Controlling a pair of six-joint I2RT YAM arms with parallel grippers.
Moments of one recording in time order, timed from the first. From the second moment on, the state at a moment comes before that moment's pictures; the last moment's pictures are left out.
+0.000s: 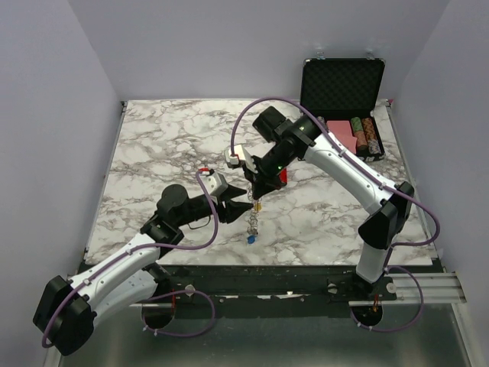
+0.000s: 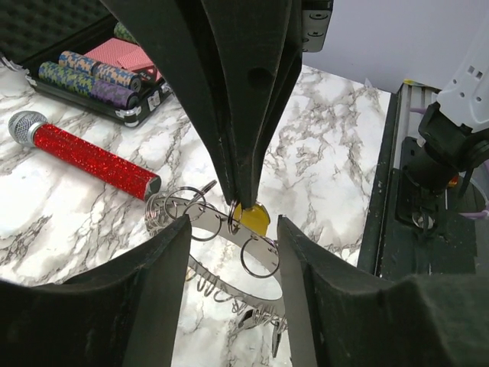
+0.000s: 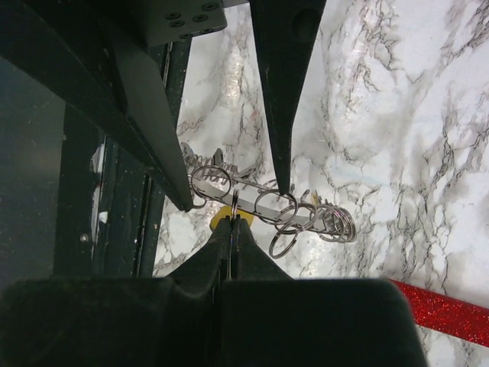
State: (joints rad) left arm -0.66 0.86 0.44 0.42 0.53 -0.12; right arm 0.79 1.82 1.94 -1.34 -0.67 -0.84
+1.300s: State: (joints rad) left arm -0.65 0.93 0.55 0.30 0.64 -0.02; right arm 0.79 1.80 1.92 -1.35 -0.68 -0.87
